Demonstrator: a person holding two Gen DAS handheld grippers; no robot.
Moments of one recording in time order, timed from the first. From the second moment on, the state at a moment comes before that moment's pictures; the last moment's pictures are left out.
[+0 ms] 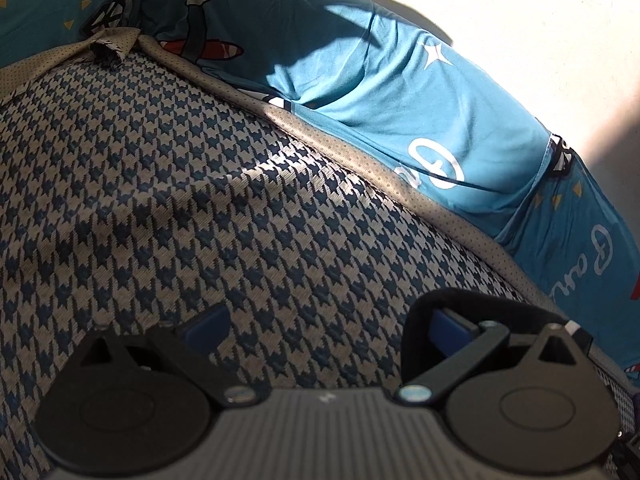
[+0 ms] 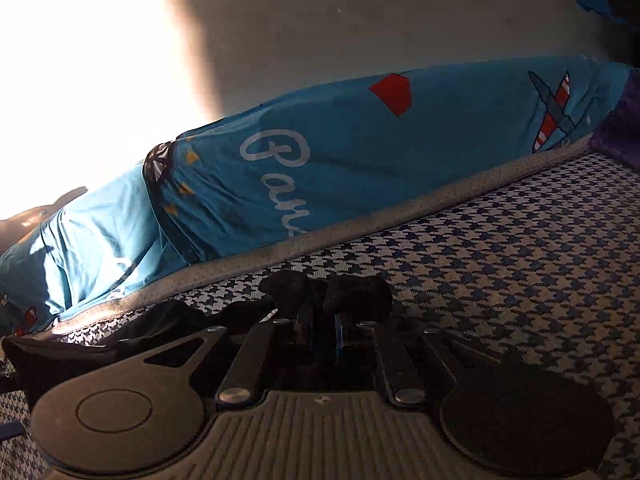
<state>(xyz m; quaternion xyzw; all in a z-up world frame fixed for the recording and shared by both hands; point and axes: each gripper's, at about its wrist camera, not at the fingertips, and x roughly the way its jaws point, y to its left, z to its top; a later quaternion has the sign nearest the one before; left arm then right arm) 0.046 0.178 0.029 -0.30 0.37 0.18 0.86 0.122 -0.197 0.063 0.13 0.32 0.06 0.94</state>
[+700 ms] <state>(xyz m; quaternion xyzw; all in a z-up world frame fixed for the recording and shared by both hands) 0.033 0.182 0.038 -0.30 0.38 0.18 0.85 0.104 -0.198 0.069 0.09 0.35 0.11 0.92</state>
